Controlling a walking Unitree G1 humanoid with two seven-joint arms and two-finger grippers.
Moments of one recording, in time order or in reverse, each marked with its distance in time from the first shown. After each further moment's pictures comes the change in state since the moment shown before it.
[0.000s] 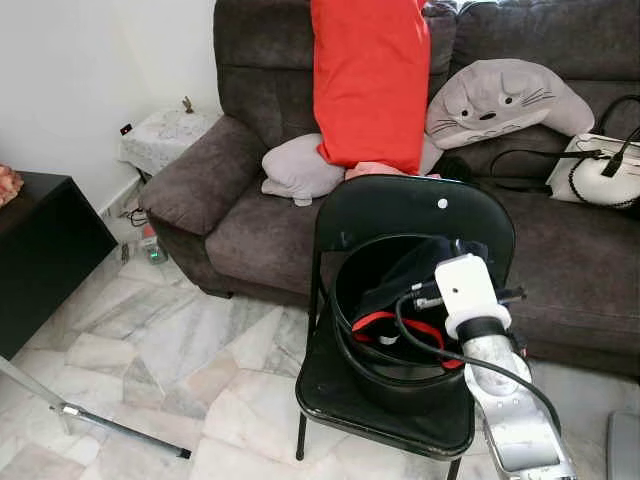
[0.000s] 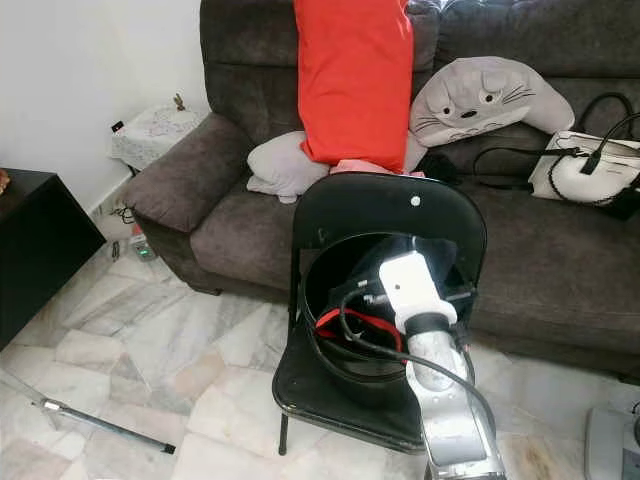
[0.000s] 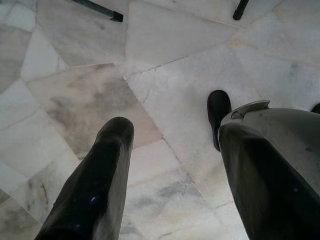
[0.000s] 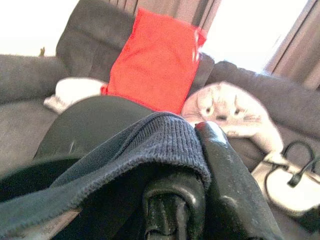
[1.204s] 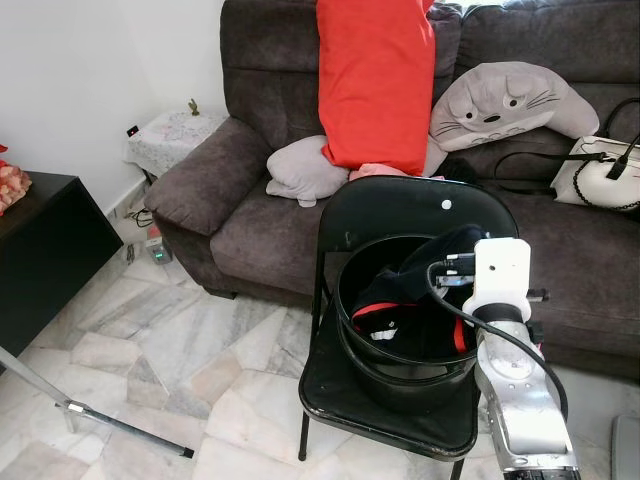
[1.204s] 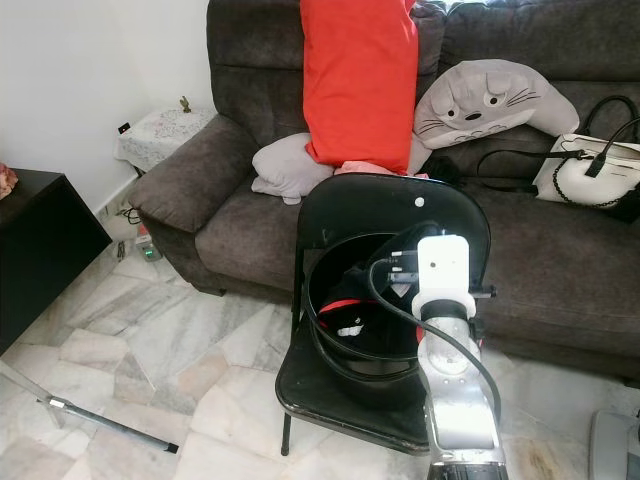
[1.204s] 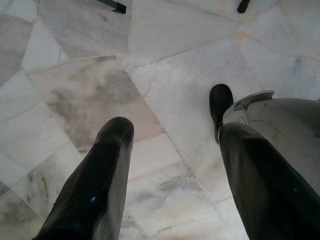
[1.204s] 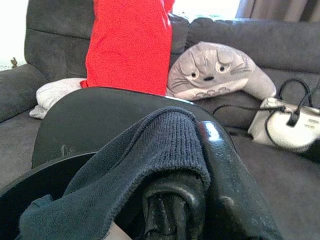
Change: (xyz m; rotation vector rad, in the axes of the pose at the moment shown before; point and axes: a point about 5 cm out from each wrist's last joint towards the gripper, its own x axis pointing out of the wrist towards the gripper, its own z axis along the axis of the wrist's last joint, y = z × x) left arm -0.002 0.002 -0.007 -0.006 0.019 0.003; right arm 0.006 -0.010 -0.009 0.243 0.165 -0.115
